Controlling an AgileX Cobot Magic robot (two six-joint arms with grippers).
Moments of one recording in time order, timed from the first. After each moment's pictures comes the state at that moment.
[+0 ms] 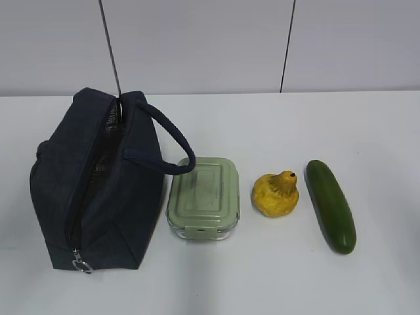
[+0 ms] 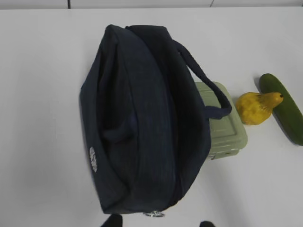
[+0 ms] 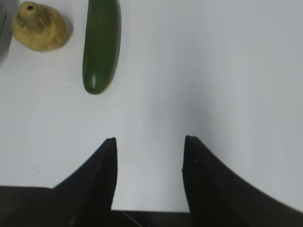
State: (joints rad) left arm -0.21 0.79 -0.86 -0.26 1.02 0.13; right arm 0.02 0.63 -0.65 0.00 0.99 0.01
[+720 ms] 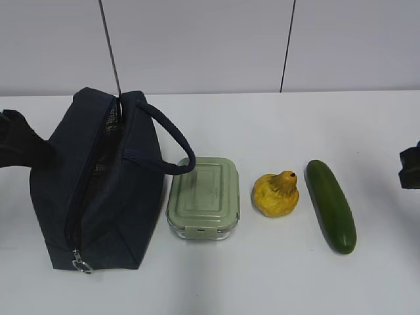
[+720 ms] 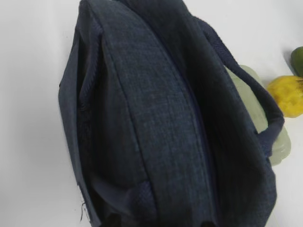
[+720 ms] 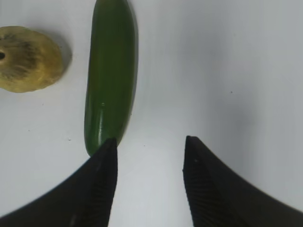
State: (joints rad) left arm -0.21 1.21 -0.88 -0.38 0.79 0.35; right arm 0.02 1.28 -0.80 0.11 0.66 -0.10
